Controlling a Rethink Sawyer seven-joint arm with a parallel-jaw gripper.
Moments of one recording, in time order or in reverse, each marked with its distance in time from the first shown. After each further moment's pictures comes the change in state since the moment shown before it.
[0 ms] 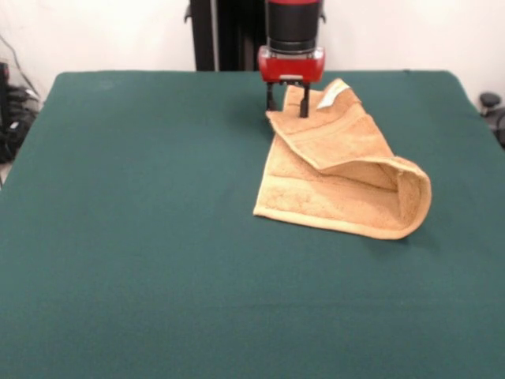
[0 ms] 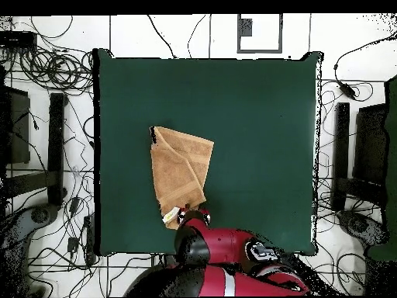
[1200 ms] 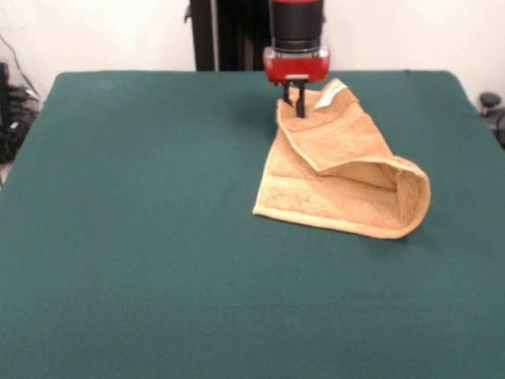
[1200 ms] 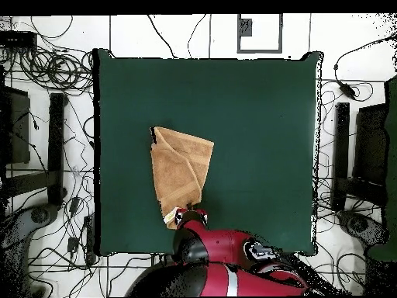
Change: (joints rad) arm -0.006 0.009 0.014 0.009 -0.033 -0.055 0.000
